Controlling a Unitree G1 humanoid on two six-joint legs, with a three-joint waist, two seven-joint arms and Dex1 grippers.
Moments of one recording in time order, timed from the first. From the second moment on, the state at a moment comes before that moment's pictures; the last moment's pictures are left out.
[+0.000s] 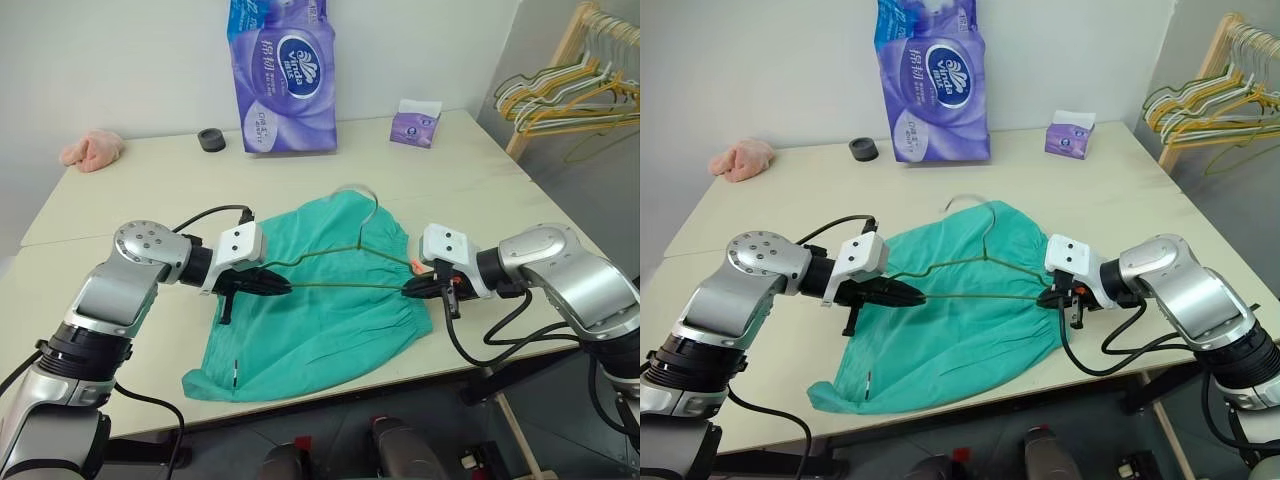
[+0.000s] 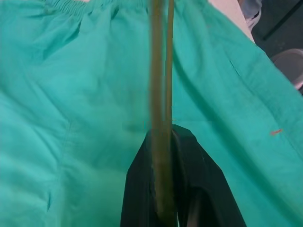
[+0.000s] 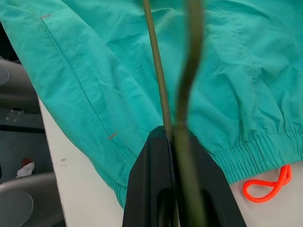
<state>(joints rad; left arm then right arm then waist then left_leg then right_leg) -0.55 0.86 -0.17 -0.04 -0.24 0.40 -1.41 -0.65 -0.85 0.34 -0.33 0.26 0.87 1.15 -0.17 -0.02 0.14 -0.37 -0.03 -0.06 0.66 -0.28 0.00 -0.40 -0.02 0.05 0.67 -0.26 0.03</state>
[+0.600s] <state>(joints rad) -0.65 0.73 -0.01 0.21 -0.31 0.35 -1.22 -0.50 -0.91 0.18 -0.37 0.35 0.95 1.07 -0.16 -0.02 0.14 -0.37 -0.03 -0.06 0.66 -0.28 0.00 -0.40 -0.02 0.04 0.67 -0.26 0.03</state>
